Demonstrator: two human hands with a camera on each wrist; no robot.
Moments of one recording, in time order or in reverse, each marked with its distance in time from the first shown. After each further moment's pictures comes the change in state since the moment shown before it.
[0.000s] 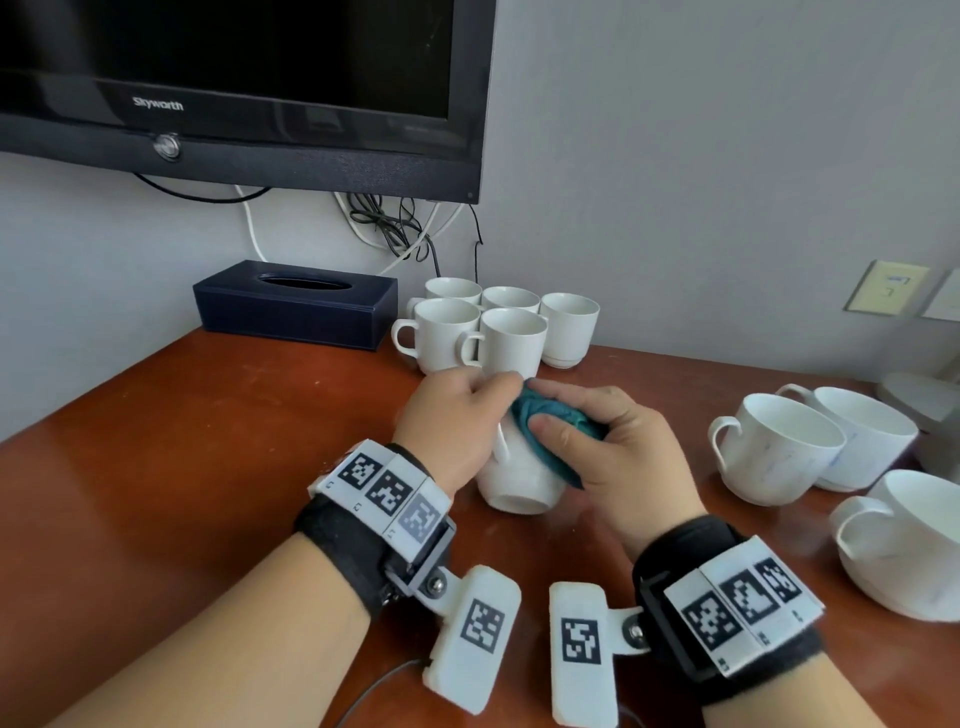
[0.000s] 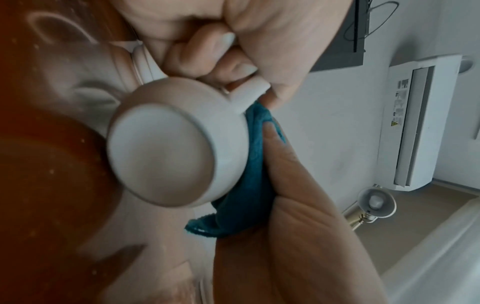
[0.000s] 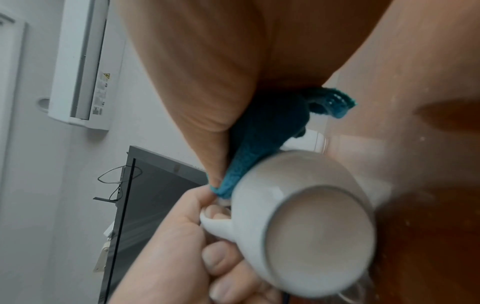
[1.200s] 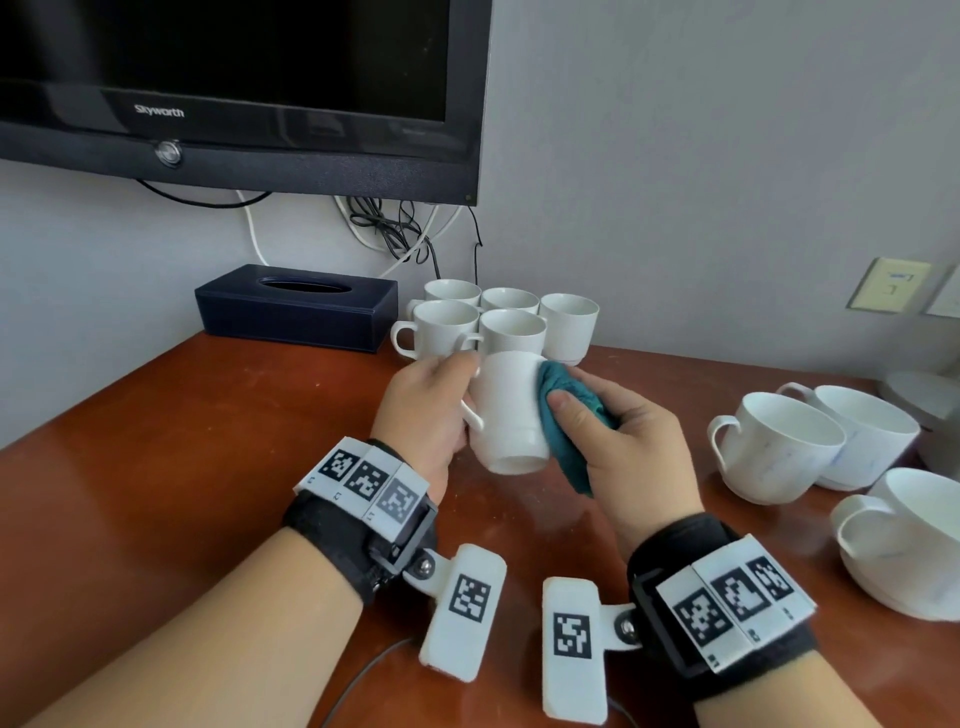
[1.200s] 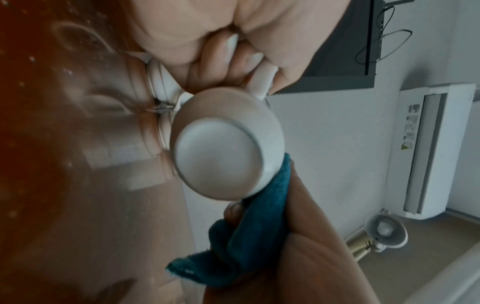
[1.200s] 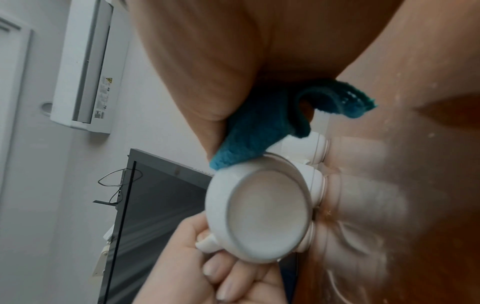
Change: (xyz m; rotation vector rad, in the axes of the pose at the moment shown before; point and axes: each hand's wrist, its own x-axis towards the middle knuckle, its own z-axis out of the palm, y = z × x) left_hand 0.003 0.001 -0.005 -0.475 0.096 -0.117; right_hand 0.004 0.004 0.001 0.131 0.150 0.061
